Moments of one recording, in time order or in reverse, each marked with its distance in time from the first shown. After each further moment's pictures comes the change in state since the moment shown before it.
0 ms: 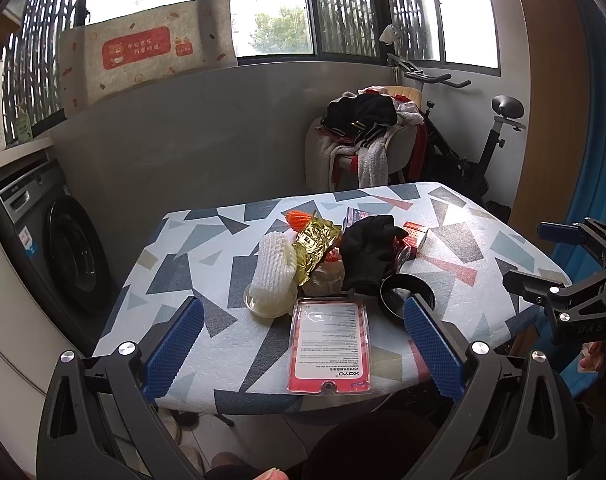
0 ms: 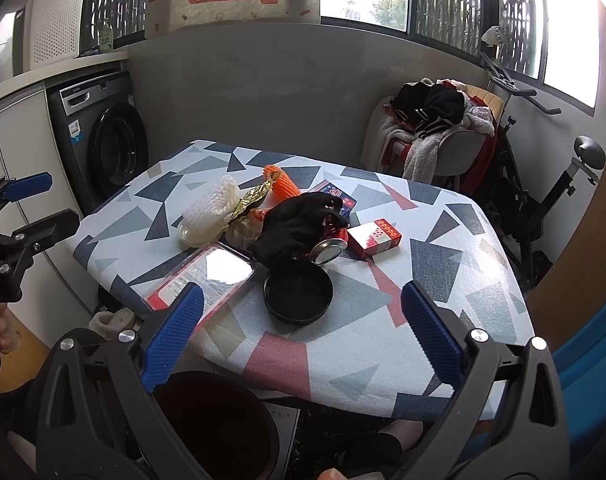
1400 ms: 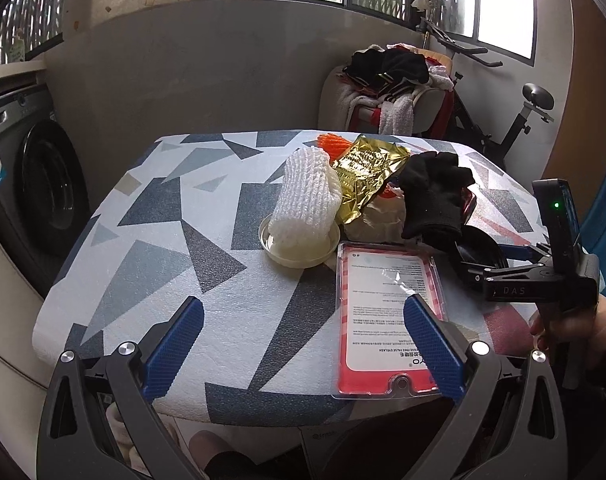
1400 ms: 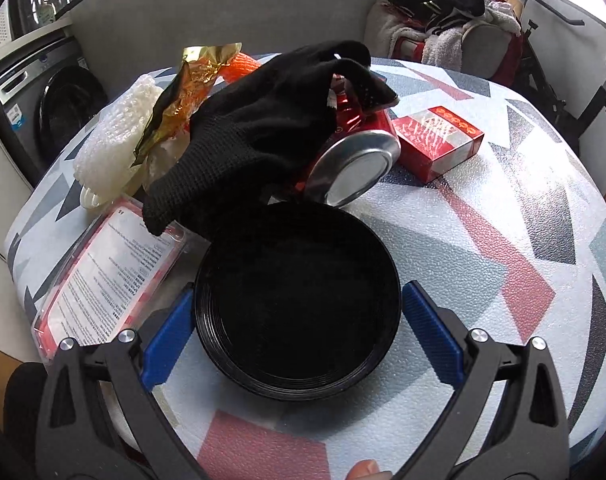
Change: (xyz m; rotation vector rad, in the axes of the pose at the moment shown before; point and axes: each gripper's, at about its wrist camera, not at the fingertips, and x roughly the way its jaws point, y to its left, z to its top) left arm 0.132 0.069 -0.059 -0.123 0.183 -0.050; right arm 0.239 -0.016 -0.029 0.161 0.301 0.050
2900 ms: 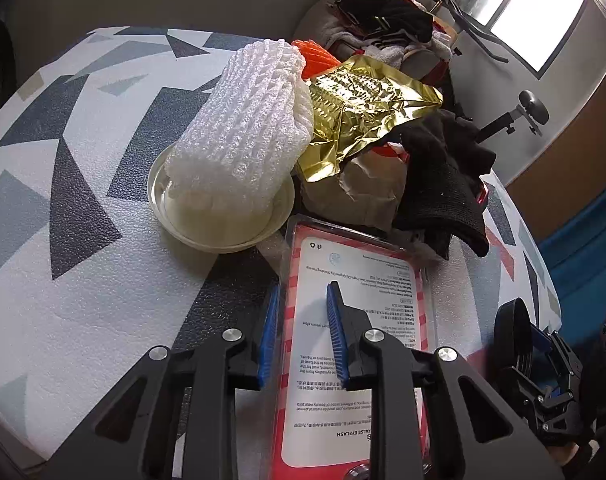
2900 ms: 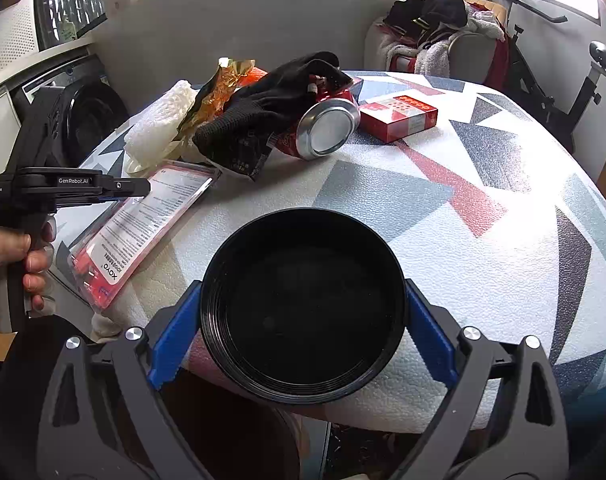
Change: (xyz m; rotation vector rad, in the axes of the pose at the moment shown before) left arm 0.128 -0.006 0.015 -0.187 0.269 -0.254; right arm -0.069 -0.013 -0.083 -0.002 -0.130 0.035
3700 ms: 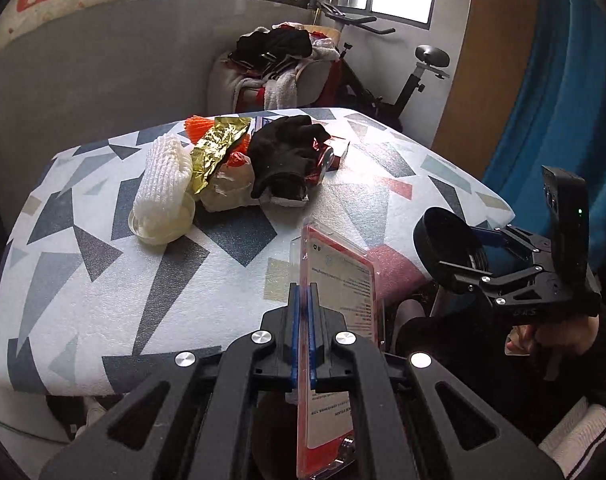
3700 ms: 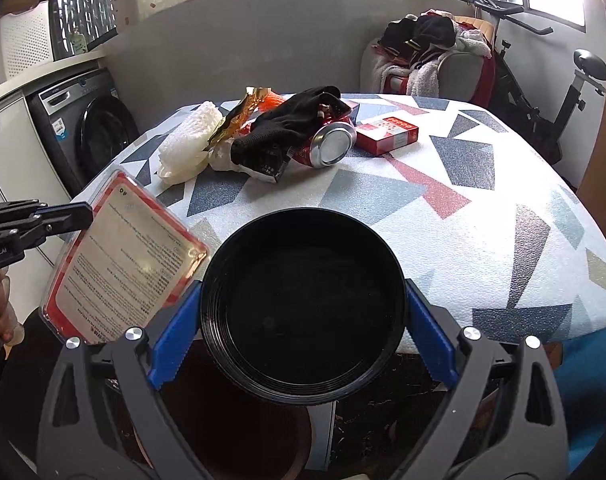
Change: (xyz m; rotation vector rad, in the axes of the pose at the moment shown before) left arm -0.122 -0.088 -0.105 0.418 -0.146 -0.049; right arm -0.068 0.015 -0.029 0.007 -0.077 -0.009
